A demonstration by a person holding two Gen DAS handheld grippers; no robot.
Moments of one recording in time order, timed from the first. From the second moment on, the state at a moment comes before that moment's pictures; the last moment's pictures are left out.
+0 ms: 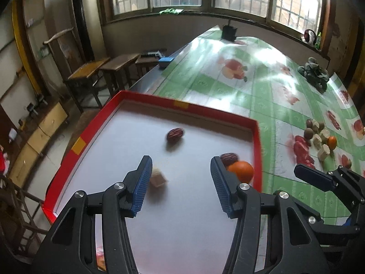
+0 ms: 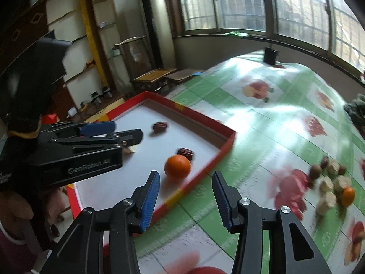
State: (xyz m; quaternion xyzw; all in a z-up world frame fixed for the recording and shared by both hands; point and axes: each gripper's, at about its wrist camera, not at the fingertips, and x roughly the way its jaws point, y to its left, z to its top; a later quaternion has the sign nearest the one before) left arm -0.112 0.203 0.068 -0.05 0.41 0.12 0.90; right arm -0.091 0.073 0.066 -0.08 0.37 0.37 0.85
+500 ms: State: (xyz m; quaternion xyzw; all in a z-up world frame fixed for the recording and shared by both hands) left arm -0.085 0.101 0.068 -0.02 0.41 0.04 0.91; right arm -0.082 -0.044 0.069 -0.03 0.38 0.26 0.89
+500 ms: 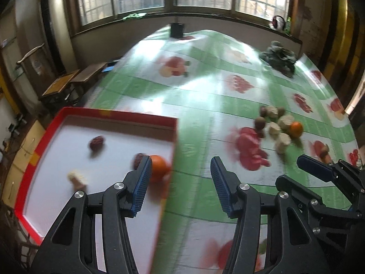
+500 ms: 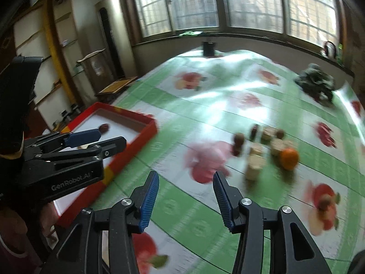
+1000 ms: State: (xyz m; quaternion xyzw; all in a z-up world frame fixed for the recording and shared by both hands) left arm -0.053 0.037 0.042 -0.01 0.46 -0.02 0.89; right arm -0.075 -0.135 0.056 0.01 0.39 0.19 0.90
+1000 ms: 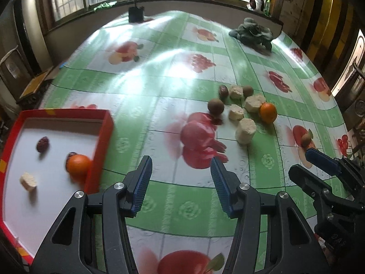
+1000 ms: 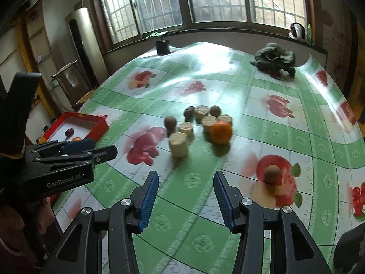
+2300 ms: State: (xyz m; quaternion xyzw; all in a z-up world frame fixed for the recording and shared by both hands) left arm -0.007 0.018 0.020 -0.04 0.48 -0.05 0.87; right arm -0.023 -0.134 0.029 0.01 0.43 0.23 0.87
